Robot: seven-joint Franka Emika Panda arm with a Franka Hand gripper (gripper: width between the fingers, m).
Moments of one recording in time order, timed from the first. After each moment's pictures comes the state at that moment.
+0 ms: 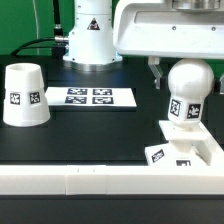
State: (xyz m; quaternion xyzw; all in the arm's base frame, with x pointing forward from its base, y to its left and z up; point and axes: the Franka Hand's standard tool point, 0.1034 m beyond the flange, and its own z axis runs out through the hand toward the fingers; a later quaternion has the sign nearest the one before) arm 0.628 0.093 0.118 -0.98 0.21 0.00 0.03
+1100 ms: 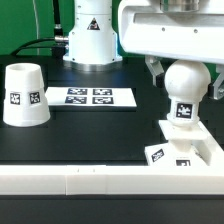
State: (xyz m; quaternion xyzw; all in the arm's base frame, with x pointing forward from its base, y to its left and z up) arm 0.628 0.092 0.117 -0.93 0.38 0.01 0.05
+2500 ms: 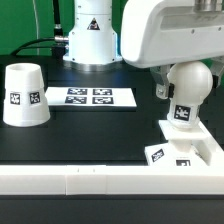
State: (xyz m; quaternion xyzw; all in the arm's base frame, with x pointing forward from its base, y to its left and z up) arm 0.626 0.093 0.115 -0.96 -0.27 -0.02 0.00
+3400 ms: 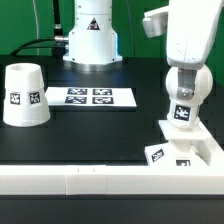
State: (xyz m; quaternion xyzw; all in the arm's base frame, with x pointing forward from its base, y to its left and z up) arm 0.631 0.092 0.120 -0.84 -0.54 -0.01 -0.03
